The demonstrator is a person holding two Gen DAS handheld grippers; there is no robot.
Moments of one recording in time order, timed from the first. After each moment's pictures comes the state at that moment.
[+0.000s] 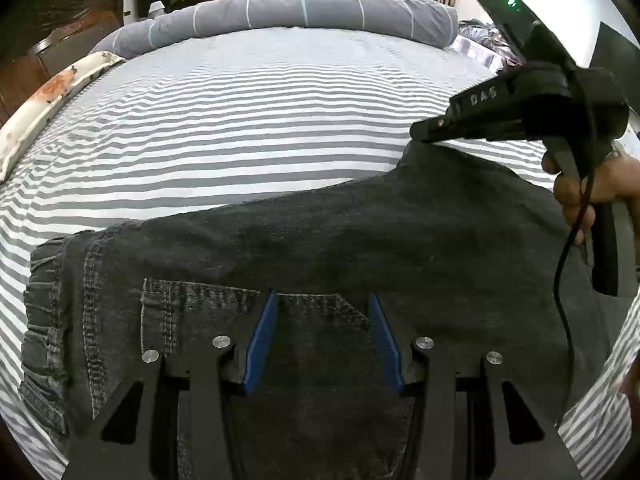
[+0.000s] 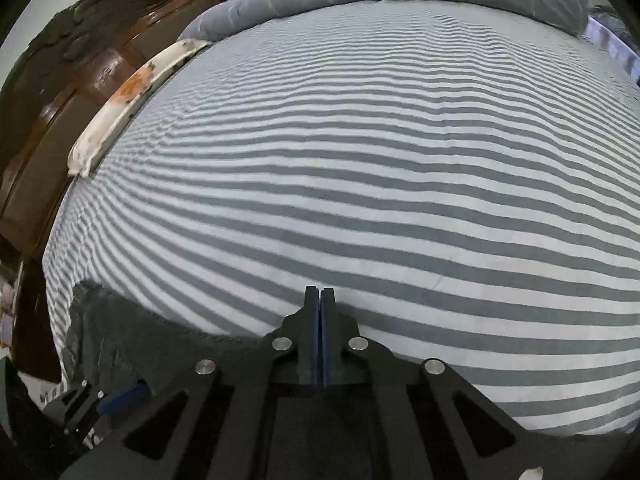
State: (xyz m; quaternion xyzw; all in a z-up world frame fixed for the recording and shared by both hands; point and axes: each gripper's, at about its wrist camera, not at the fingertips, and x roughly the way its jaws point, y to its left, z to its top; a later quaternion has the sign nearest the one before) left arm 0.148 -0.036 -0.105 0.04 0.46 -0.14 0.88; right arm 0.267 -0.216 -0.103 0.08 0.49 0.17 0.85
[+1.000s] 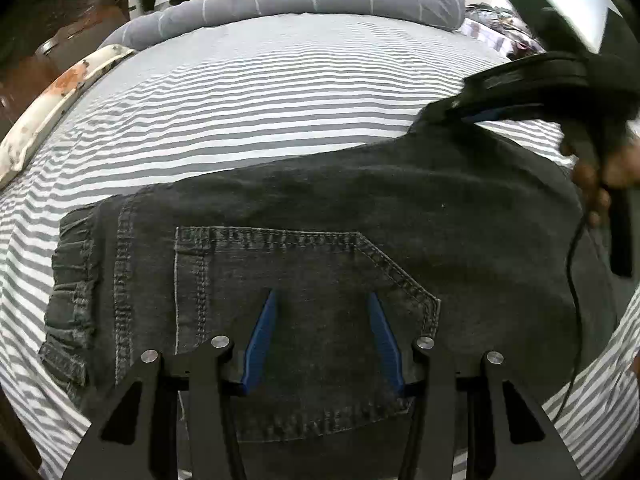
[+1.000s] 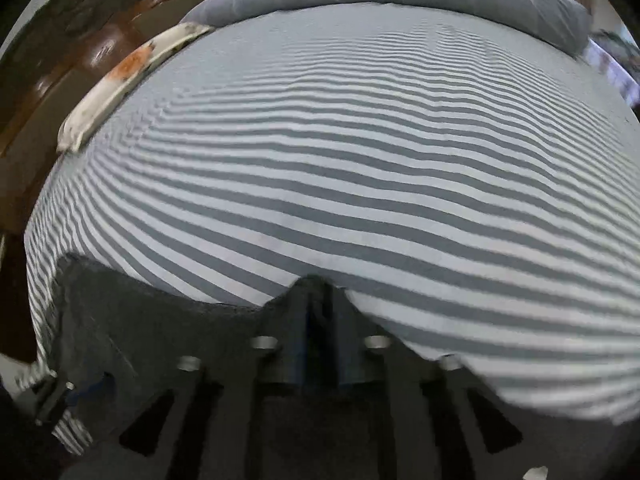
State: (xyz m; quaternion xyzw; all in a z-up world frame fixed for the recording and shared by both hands) left arm 0.122 -0.026 -0.102 0.06 0.48 -0.11 0.87; right arm 0.237 -0.211 -0.094 0.05 0.48 0.15 0.86
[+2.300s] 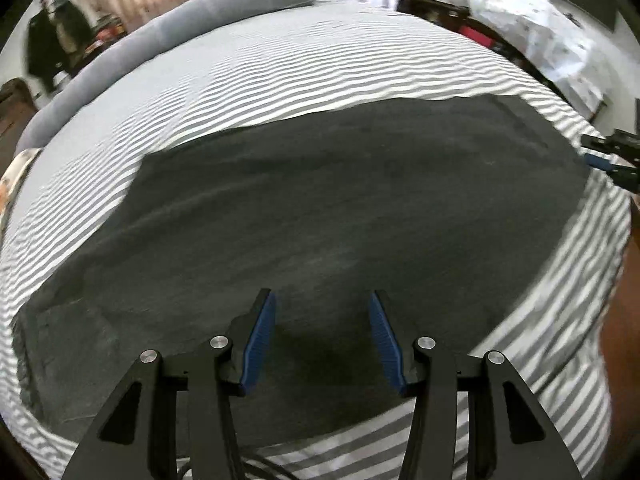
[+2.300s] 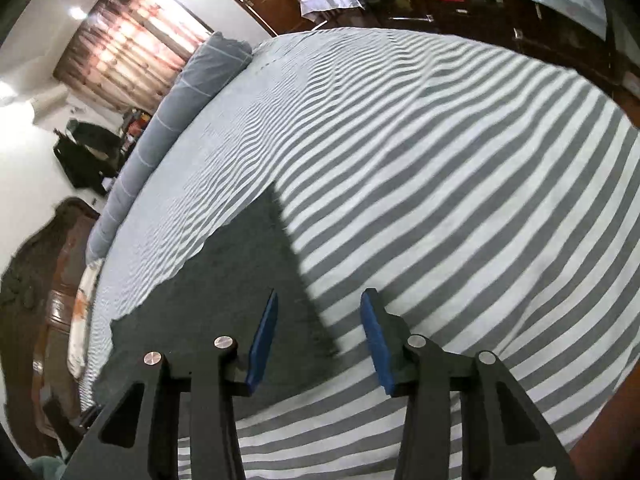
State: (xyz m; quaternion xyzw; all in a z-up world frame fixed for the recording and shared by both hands) left arm 0.047 -0.248 -0.097 0.19 0.47 -0.25 0.83; right arm -0.049 -0.648 -0.148 0.39 0.35 -0.07 0.85
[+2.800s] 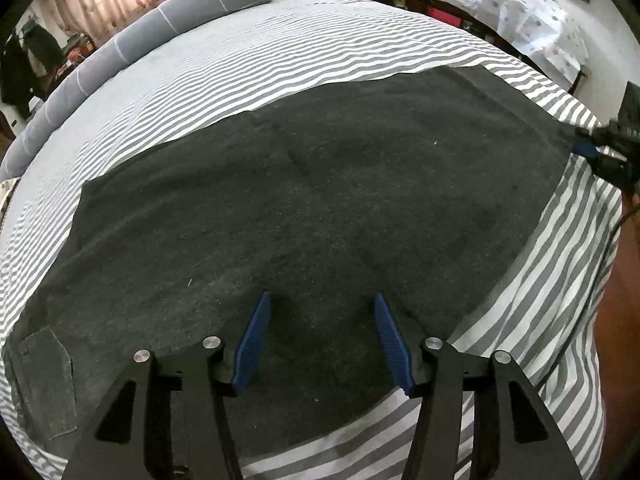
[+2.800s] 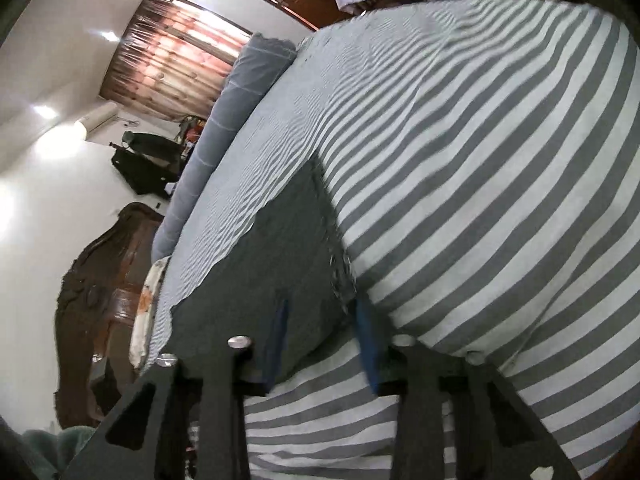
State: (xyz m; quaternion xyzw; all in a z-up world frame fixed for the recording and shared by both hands) left arm 0.037 -0.294 -0.116 0.22 0.47 -0.27 0.81; right arm -0.063 -0.630 -0.175 0.44 0.32 0.04 0.84
